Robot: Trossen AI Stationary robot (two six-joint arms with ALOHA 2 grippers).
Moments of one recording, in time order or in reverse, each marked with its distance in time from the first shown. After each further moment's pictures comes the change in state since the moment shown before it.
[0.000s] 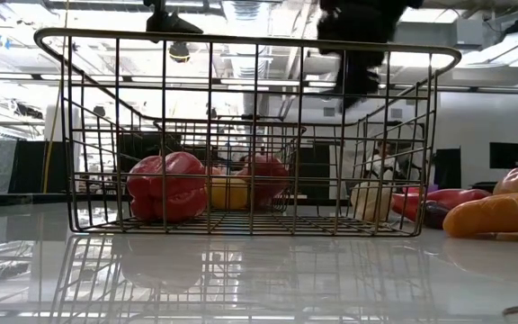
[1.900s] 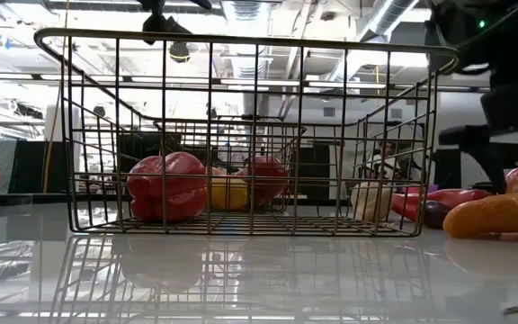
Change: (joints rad) left arm 0.000 0.000 0.000 -0.019 -0.138 0.052; right arm 0.452 -0.148 -0.578 -0.132 0.115 -0.631
